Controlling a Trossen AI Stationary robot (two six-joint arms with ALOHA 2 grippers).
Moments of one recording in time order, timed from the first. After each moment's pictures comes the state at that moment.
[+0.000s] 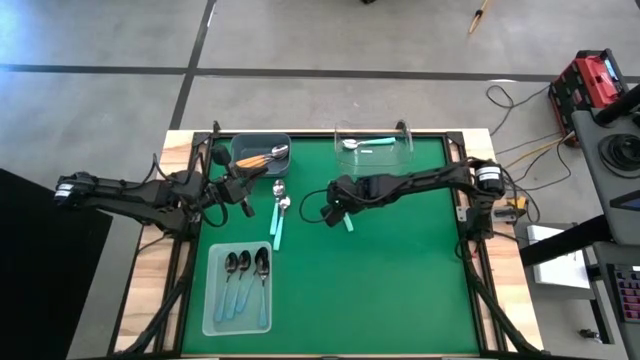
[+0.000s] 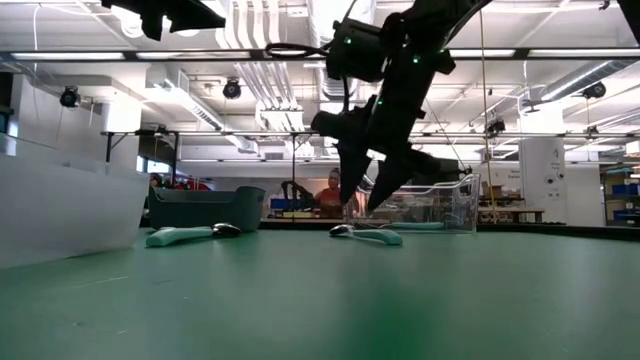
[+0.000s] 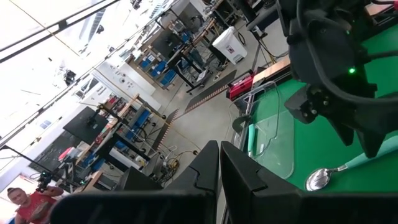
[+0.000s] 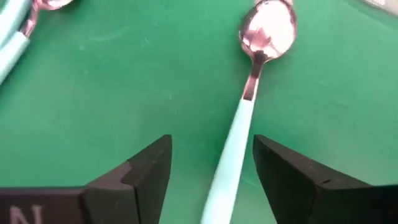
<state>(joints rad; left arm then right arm) -0.08 0.75 0.63 0.07 -0.61 0.72 -0.09 1.86 1.27 -0.53 0.16 0.87</state>
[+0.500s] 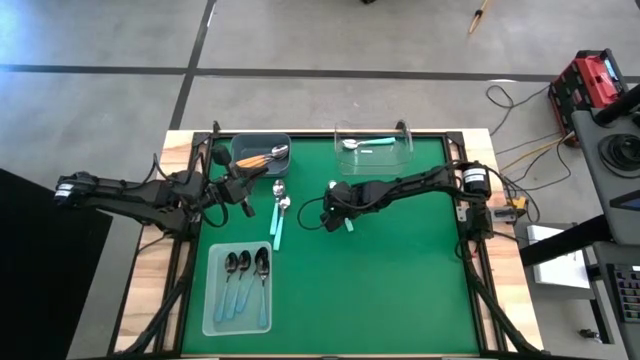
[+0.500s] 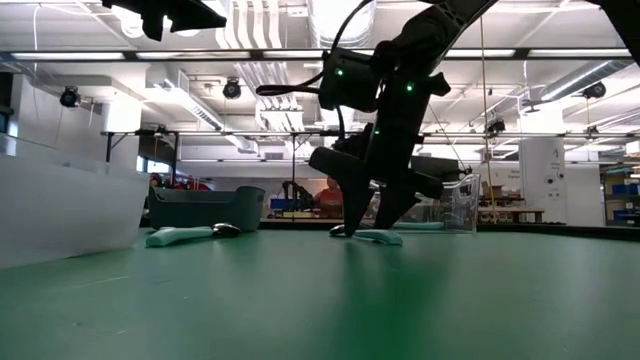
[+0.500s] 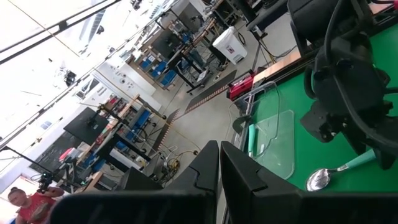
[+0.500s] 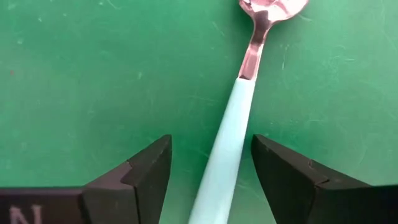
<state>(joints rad) -0.08 0.76 0.63 0.08 -0.61 0.73 -0.09 1.97 1.27 -0.52 0.17 0.87</state>
